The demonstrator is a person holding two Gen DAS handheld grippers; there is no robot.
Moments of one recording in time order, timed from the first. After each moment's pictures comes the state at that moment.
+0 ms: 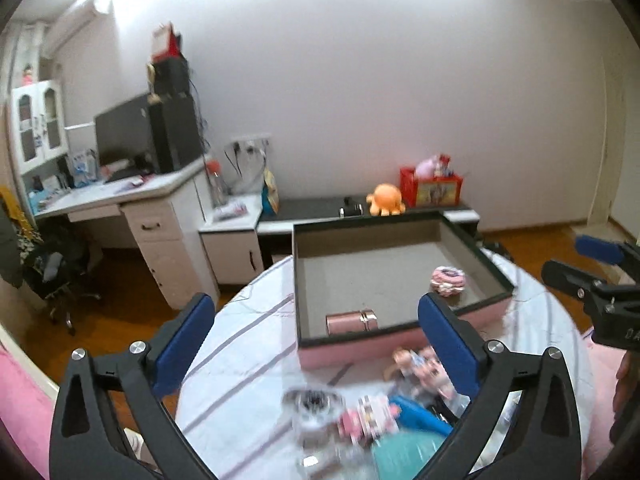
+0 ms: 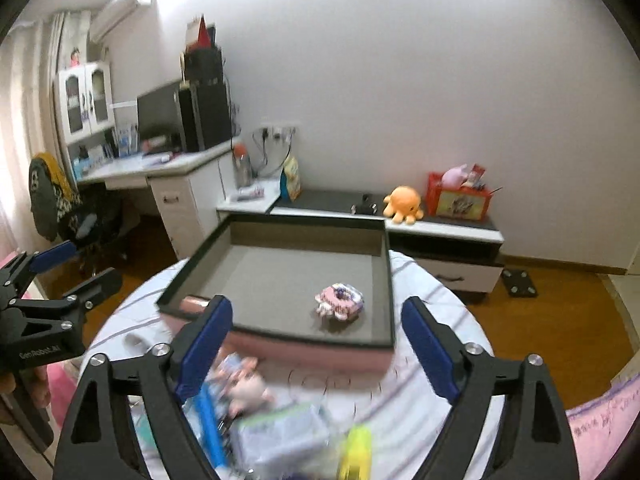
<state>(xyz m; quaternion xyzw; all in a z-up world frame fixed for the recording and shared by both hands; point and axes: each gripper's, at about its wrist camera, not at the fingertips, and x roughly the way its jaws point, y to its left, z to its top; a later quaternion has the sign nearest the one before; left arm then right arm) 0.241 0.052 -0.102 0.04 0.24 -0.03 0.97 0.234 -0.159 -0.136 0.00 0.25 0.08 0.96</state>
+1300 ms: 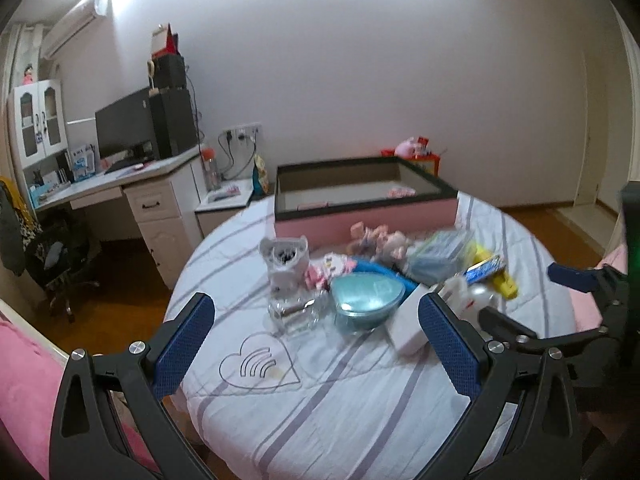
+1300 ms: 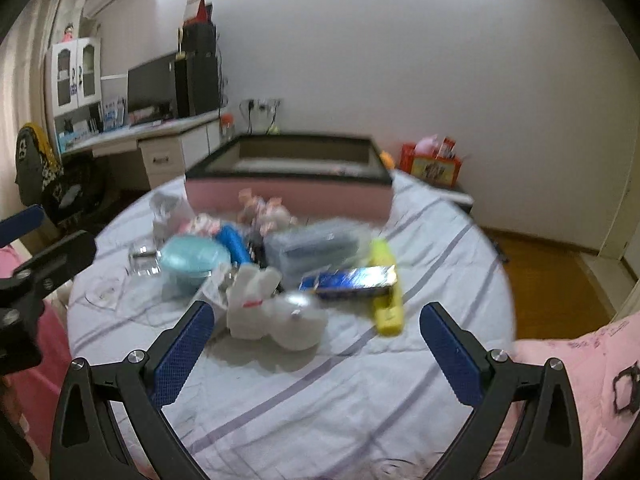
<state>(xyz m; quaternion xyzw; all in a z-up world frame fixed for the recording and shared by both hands) 0.108 0.041 -0.178 0.06 0.25 -0.05 0.96 0.116 -0.125 -0.247 -0.02 0.30 0.03 0.95</state>
